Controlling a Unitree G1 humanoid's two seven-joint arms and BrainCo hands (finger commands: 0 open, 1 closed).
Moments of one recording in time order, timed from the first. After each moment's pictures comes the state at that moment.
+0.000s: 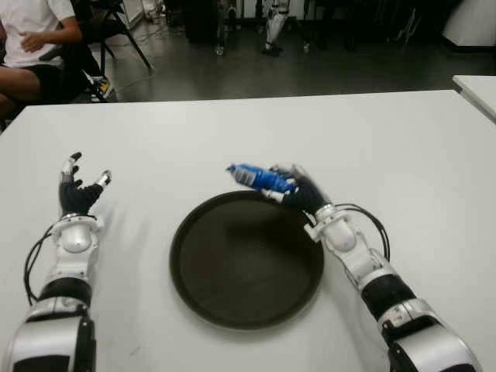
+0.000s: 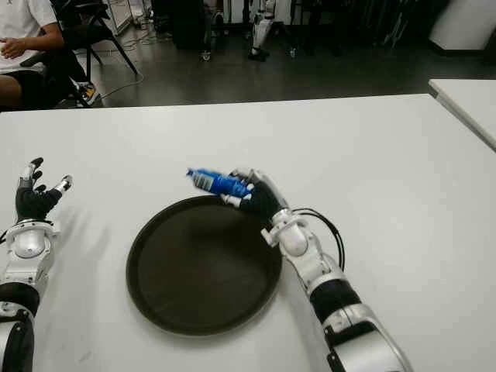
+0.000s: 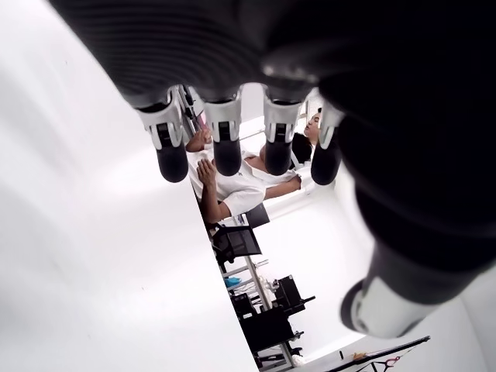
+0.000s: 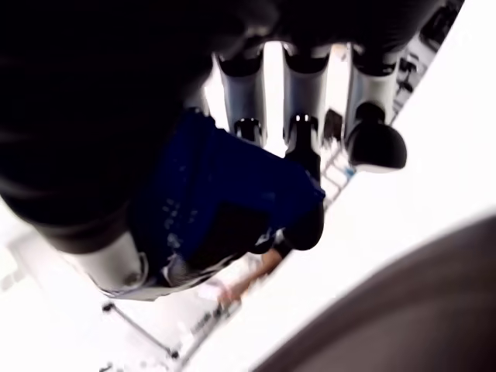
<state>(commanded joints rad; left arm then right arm) -0.50 0.35 0.16 1.09 0.07 -0.44 0.27 -0.44 -0.09 0.28 0.67 -0.37 -0.42 -0.01</state>
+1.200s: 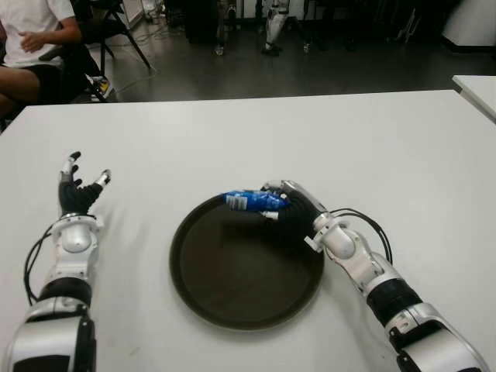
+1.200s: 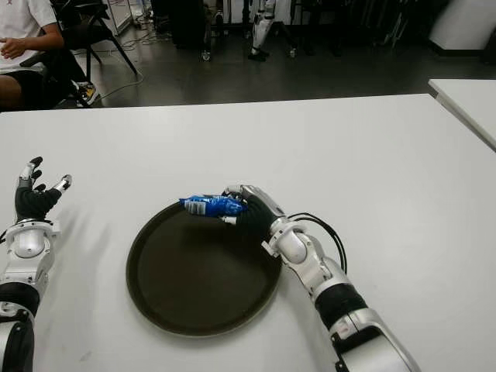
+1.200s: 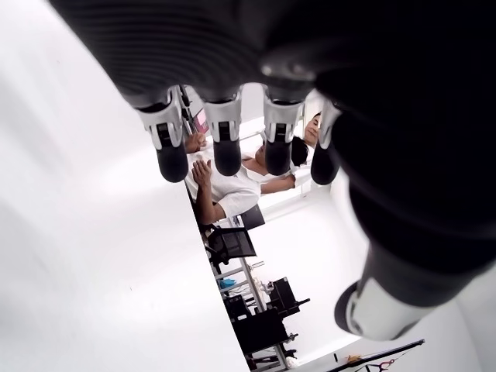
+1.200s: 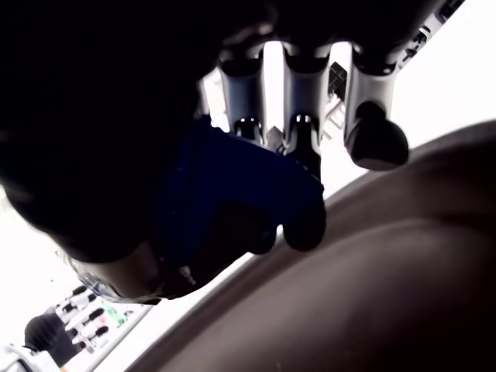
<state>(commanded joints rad) -0.51 0.35 0.18 1.11 0.06 -0.44 0.27 -0.44 -0.14 0.34 0.68 -0.41 -0.41 0.06</state>
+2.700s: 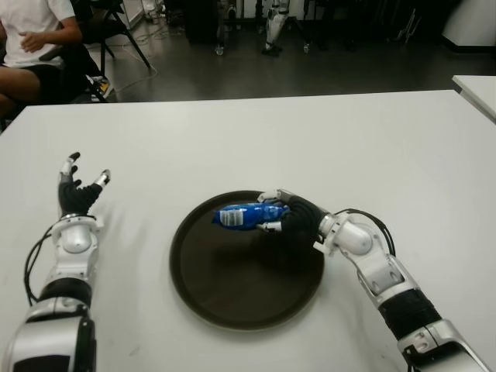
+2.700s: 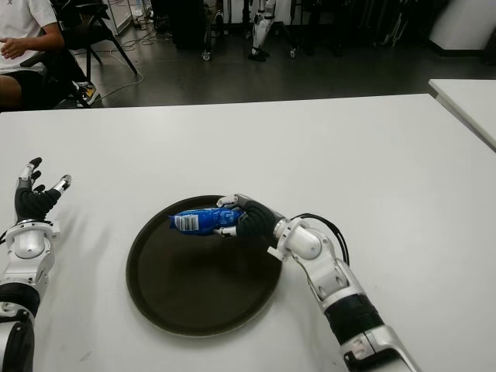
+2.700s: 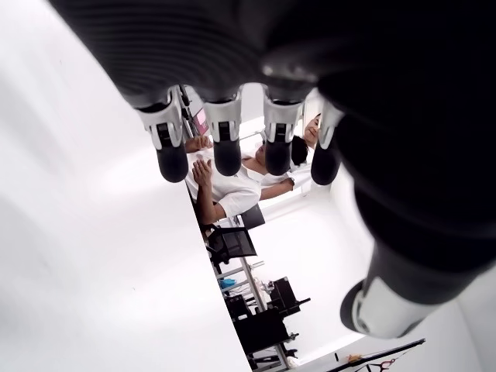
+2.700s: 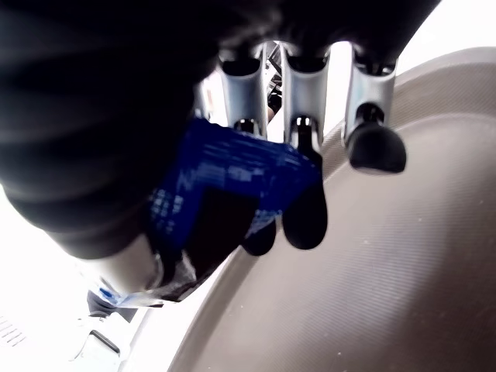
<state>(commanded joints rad) -0.51 0.35 0.17 1.12 0.06 -0.45 0.27 -0.32 -0.17 0.30 0.36 -0.20 -0.22 0.44</state>
